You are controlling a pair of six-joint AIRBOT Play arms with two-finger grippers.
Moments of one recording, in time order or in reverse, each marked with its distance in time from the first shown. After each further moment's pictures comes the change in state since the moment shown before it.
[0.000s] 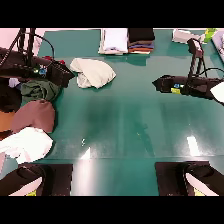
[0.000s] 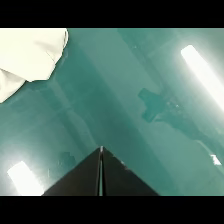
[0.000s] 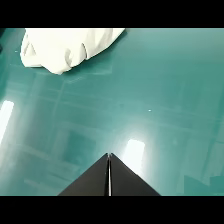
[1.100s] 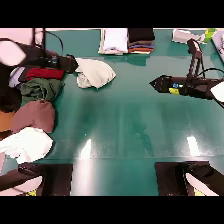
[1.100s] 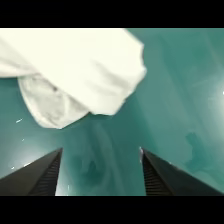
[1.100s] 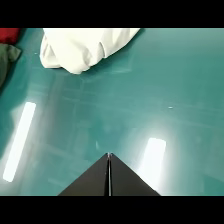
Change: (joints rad) left arm 0.112 -0.242 -0.016 0.142 0.269 -0.133; right arm 0.000 -0.001 -0.006 0.093 -0.002 0.001
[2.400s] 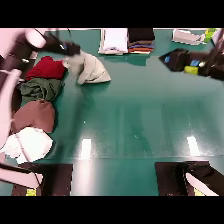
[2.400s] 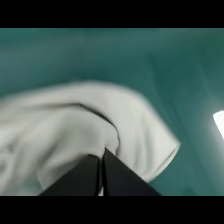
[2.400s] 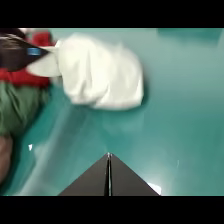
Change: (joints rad) left arm 0.090 -0.301 0.351 -0.185 0.104 0.209; right arm -0.011 0.000 0.280 -0.058 0.048 0.000
